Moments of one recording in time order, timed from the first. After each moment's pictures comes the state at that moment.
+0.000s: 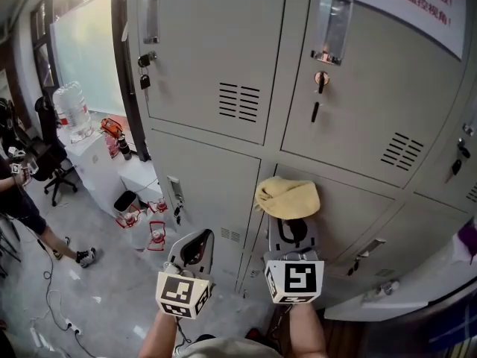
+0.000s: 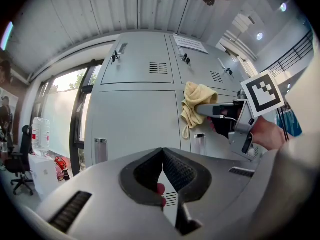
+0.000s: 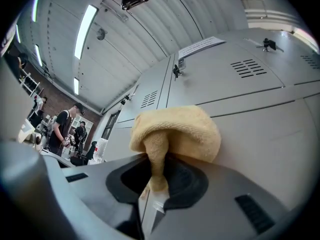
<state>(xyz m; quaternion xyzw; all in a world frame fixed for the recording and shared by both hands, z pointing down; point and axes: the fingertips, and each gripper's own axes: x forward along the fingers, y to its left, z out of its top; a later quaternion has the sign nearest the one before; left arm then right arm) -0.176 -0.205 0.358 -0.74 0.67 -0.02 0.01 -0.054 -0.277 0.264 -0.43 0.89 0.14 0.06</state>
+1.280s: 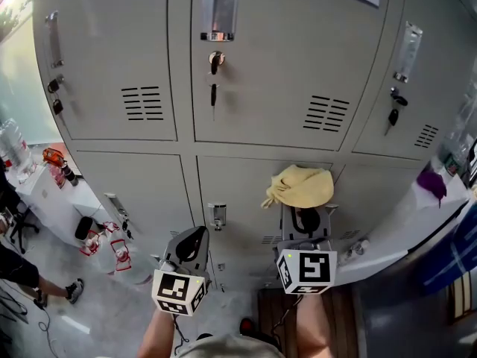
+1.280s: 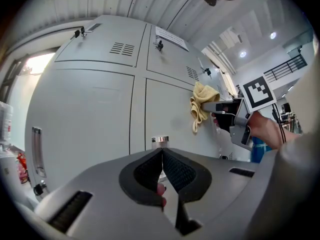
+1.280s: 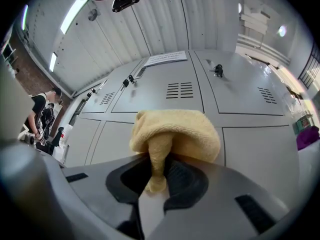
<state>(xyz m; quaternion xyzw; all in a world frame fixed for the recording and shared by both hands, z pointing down) -0.065 -0.250 0.367 -0.84 0.54 -0.02 0.01 0.114 -0.287 0.261 -0.60 0.79 0.14 0.04</state>
